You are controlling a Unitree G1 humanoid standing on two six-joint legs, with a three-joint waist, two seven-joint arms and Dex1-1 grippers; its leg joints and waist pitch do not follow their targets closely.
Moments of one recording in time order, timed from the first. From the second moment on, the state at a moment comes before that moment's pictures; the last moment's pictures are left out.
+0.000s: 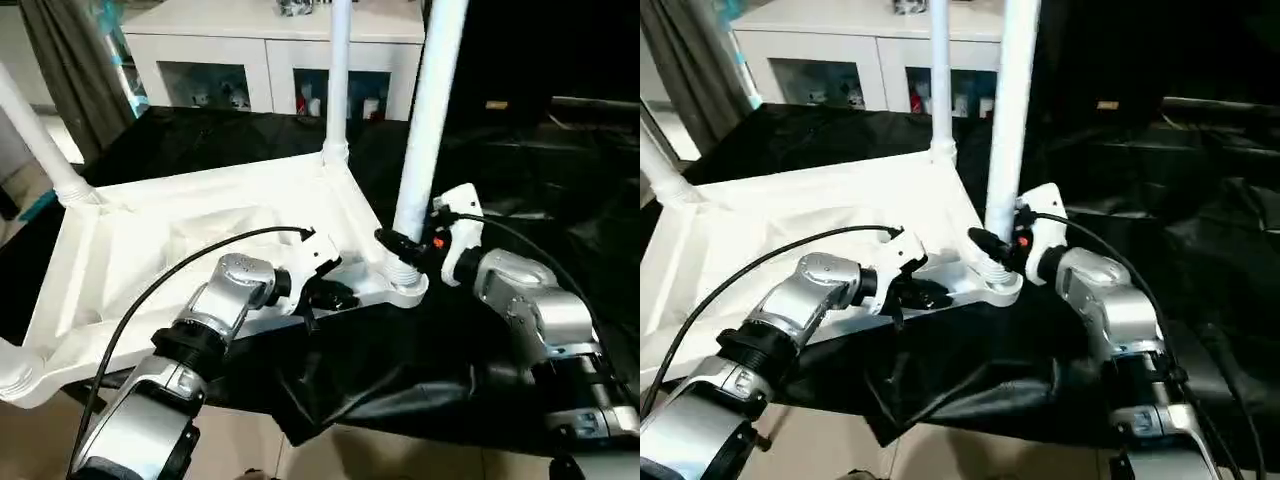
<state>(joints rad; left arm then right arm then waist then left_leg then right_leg) -0.70 0.19 -0.29 0.70 0.01 0.26 -1.04 -0.51 -0.32 0.03 0.30 0.28 0.43 0.65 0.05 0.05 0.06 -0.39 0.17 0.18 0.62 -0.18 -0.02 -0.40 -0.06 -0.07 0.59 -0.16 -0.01</state>
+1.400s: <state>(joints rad) -0.66 0.22 -0.29 0.65 0.02 0.23 -1.03 -0.40 -0.22 -0.16 0.42 0.44 0.31 0.72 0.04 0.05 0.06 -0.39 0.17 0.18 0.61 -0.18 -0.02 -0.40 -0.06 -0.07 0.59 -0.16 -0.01</state>
